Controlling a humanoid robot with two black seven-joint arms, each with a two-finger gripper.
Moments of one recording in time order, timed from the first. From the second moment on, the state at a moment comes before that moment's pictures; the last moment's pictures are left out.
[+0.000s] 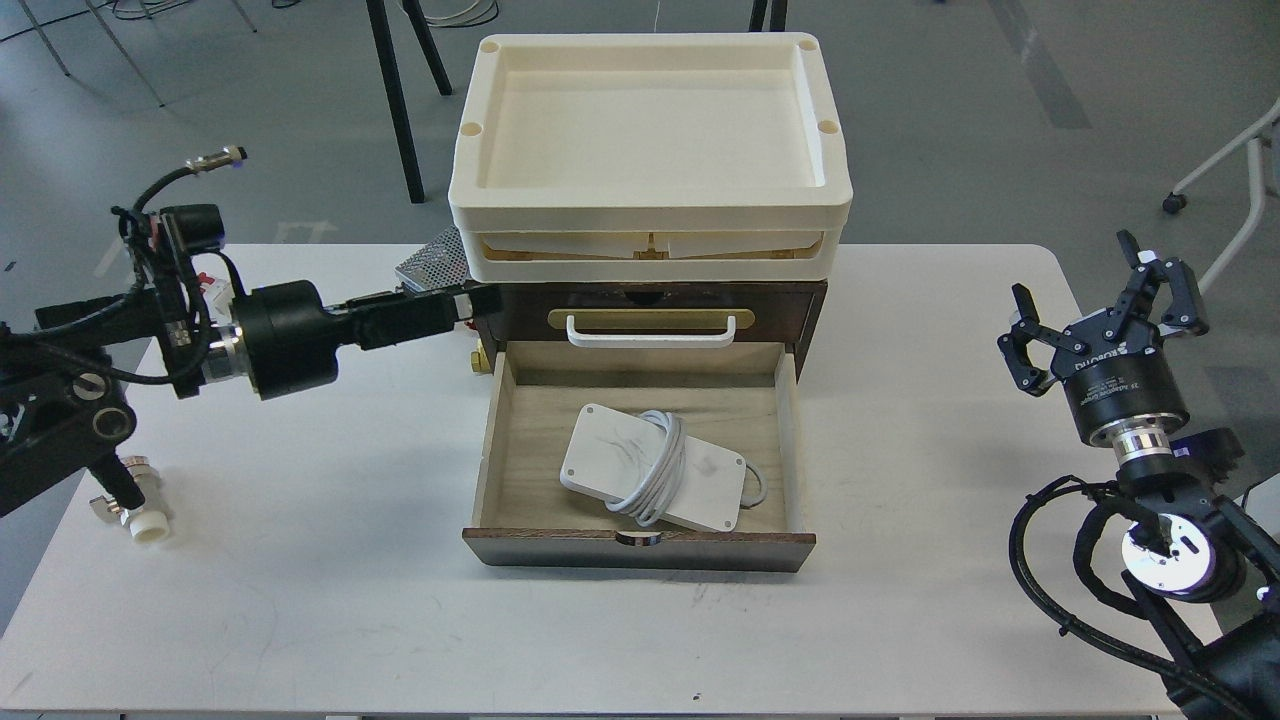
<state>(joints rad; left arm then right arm) -0.67 0.89 -0.57 -1.42 1.24 -0.31 -0.49 0.17 -0.34 1.25 1.14 -0.28 0.25 0.39</state>
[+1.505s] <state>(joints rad) -0.49 0.57 -0.57 -0.72 0.04 -0.47 -0.49 0.17 -0.34 1.25 1.14 -0.28 0.25 0.39</state>
